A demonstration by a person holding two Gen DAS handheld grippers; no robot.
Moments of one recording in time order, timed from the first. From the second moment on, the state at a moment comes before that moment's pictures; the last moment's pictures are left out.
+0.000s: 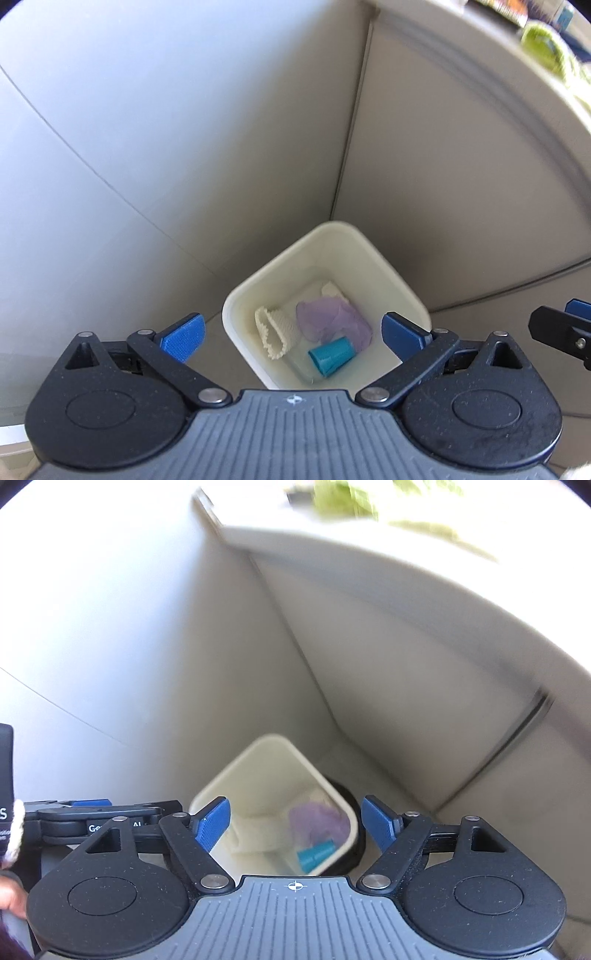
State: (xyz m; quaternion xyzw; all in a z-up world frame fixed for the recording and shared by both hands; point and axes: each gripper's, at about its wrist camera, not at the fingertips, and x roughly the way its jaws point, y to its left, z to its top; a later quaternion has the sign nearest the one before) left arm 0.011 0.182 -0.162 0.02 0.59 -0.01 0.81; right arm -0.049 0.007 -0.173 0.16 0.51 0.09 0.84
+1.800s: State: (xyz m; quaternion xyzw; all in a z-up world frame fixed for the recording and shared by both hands) left arm 0.236 -0.022 -0.105 0.14 0.44 -0.20 0.86; right arm 0.208 -0.199 -0.131 0.17 0.37 0.07 0.91
